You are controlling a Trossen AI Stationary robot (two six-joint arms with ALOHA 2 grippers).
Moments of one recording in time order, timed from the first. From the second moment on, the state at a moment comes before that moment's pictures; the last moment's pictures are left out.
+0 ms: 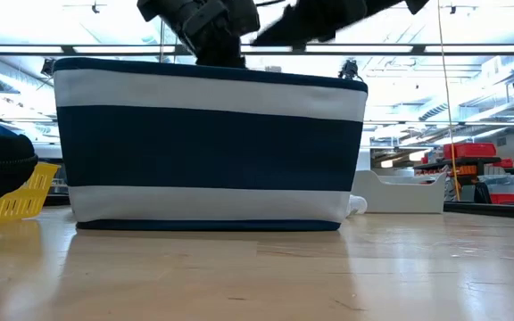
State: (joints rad) left arm 0.06 1.55 1.19 -0.38 0.00 0.14; right arm 0.13 1.52 1.04 0.08 0.08 -0.38
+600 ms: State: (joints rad) left arm 0.08 1.55 1.11 -0.04 0.17 0.22; right arm 0.12 0.98 0.88 -0.05 -0.21 -0.35
